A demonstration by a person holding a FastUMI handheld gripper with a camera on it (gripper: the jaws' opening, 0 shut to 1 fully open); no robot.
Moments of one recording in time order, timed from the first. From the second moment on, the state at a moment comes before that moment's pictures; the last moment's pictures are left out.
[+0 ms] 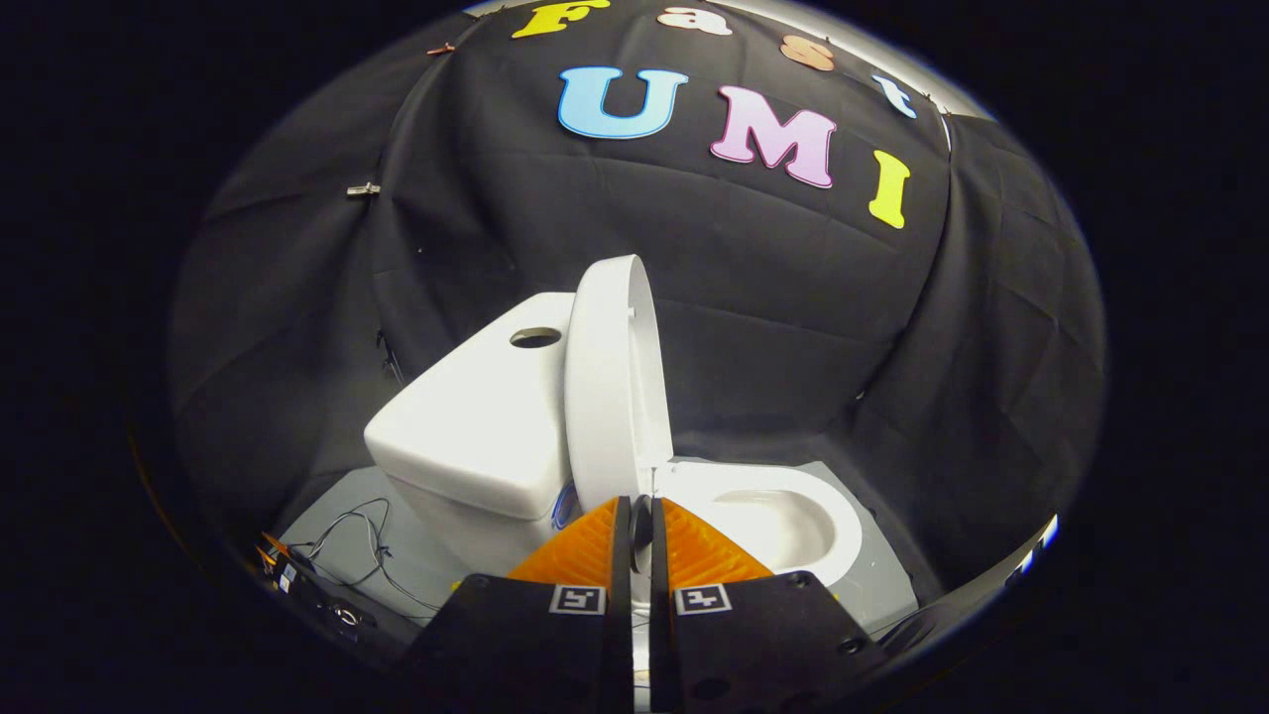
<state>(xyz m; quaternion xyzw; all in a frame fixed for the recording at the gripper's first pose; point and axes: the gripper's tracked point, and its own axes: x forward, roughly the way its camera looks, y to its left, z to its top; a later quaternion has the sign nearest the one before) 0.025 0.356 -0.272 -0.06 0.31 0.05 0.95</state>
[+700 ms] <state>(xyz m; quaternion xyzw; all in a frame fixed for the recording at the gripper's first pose) 0.023 0.371 -0.276 -0.04 0.33 0.08 0.94</state>
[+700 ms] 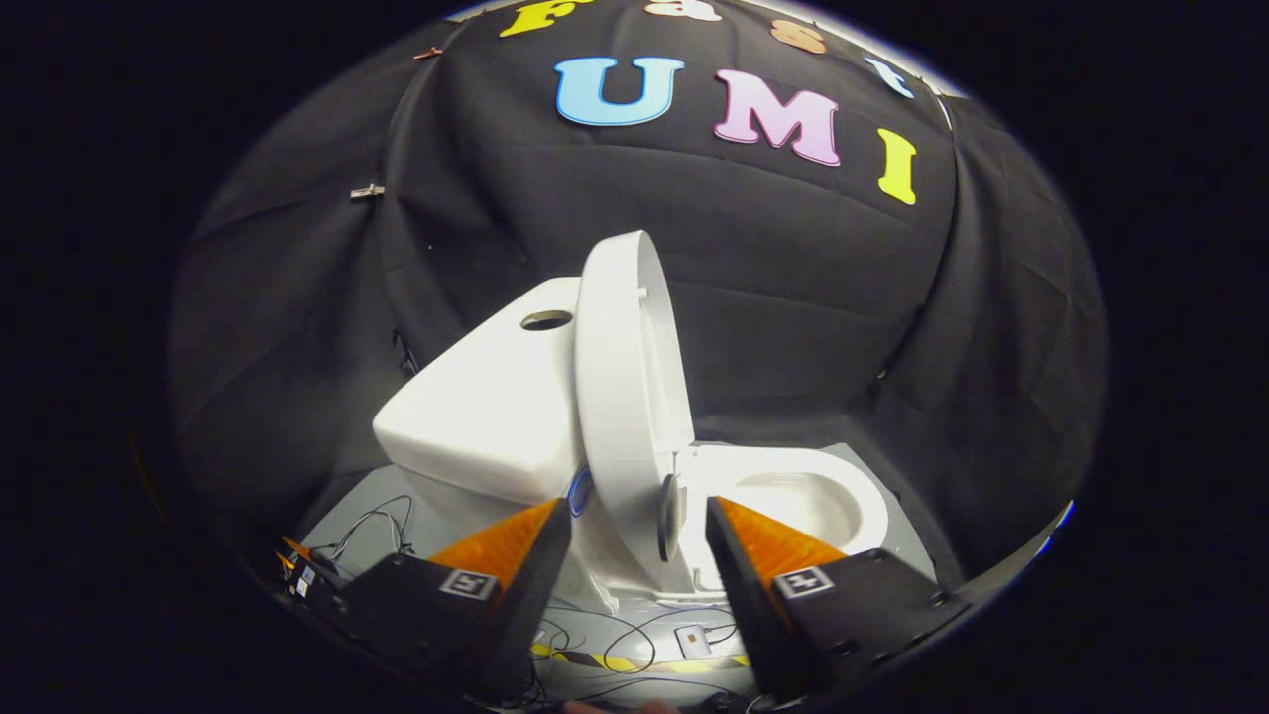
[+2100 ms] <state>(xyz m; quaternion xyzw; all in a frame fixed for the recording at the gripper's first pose) 0.047 0.207 -0.084 0.03 0.16 0.07 0.98</state>
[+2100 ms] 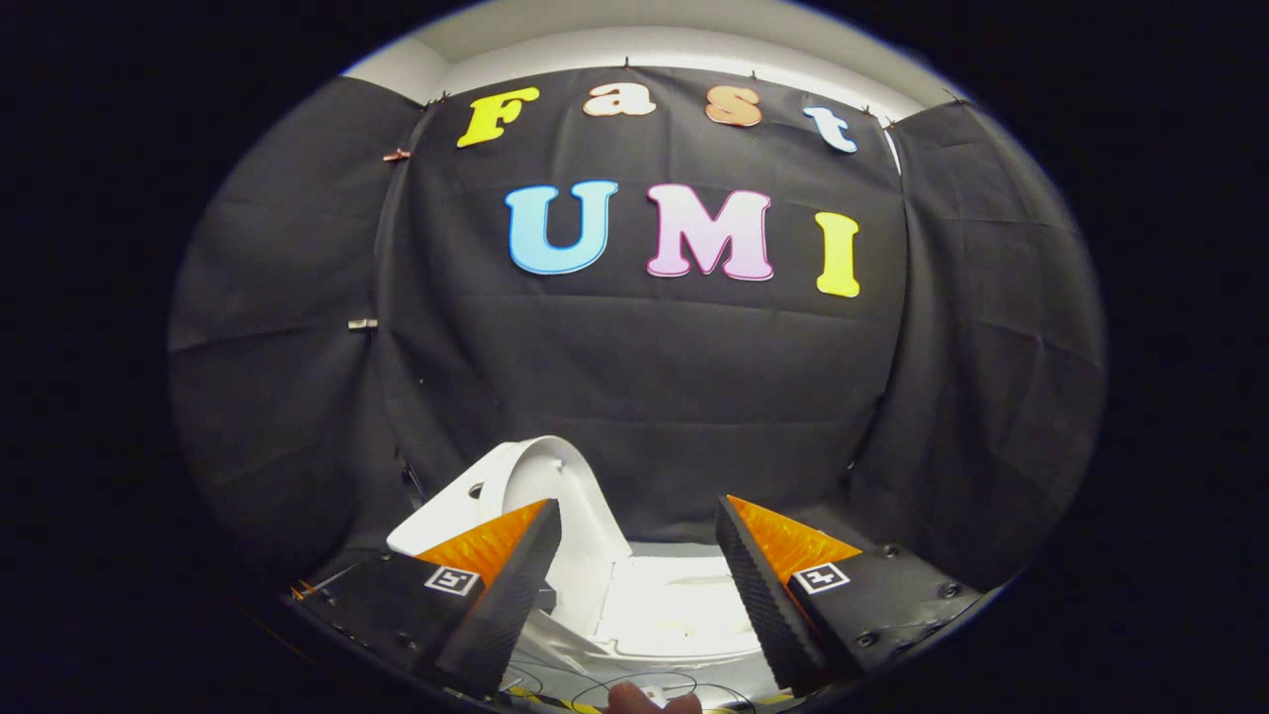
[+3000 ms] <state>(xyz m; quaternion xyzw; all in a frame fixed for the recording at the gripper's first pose) 0.006 0.055 -0.025 0.04 0.07 -0.04 1.00</state>
